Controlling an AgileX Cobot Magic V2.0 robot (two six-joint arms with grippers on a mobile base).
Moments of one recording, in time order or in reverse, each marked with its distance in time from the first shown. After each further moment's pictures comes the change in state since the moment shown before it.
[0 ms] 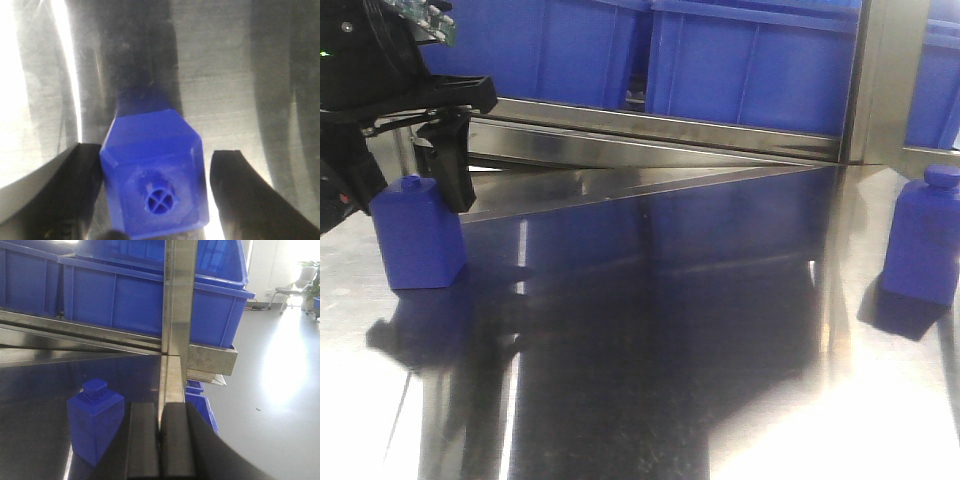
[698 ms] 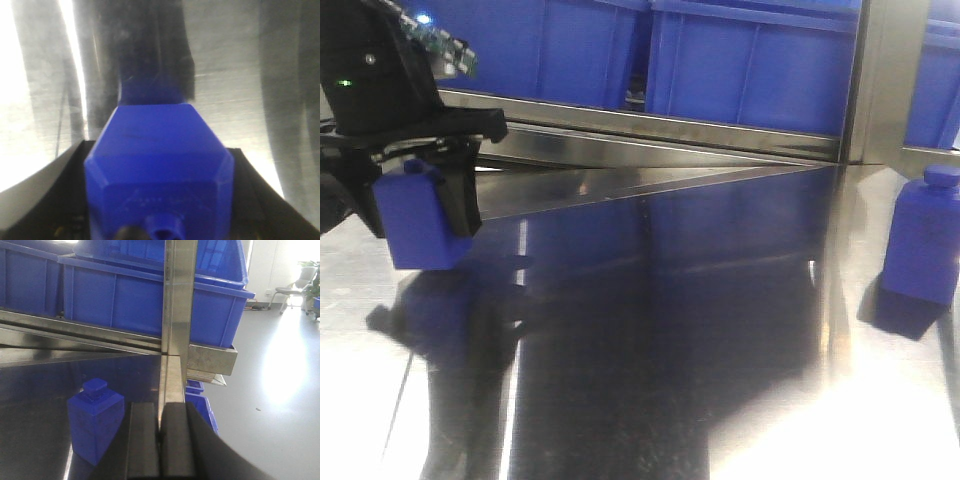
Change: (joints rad) left arm 0.000 0.082 -0.061 0.000 0.065 0.000; right arm 0.000 0.000 0.000 0.000 0.000 0.000
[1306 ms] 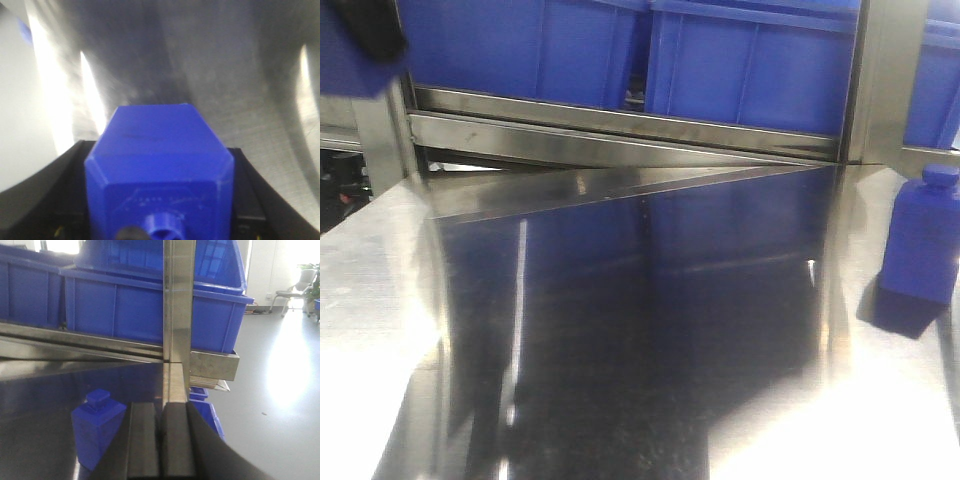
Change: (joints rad) left arm -0.051 -0.574 0.246 0.204 -0.188 0.053; right arm 0.000 0.000 0.000 0.054 -0.027 0.000
